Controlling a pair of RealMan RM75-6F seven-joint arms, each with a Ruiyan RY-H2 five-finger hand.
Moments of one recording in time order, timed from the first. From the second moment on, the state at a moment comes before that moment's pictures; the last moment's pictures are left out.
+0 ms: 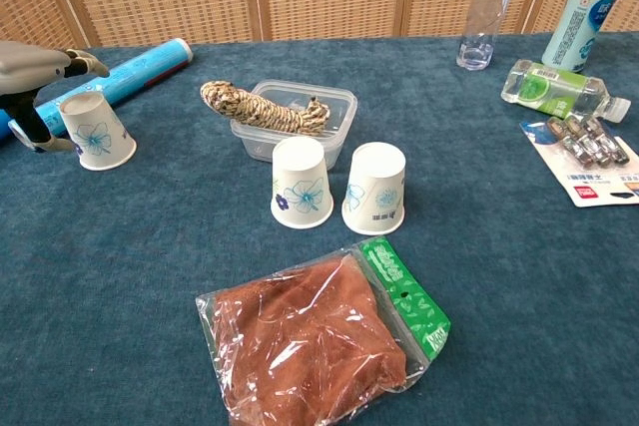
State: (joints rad) left arm -0.77 -1.43 -0.08 -1.45 0.69 1.04 0.70; right arm 0.17 -1.38 0.14 -1.11 -1.43 1.38 0.57
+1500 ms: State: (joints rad) left arm -0.70 -1.32 -0.13 -1.55 0.86 1.04 0.54; right arm 0.17 -1.39 0.14 -1.11 -1.43 1.38 0.58
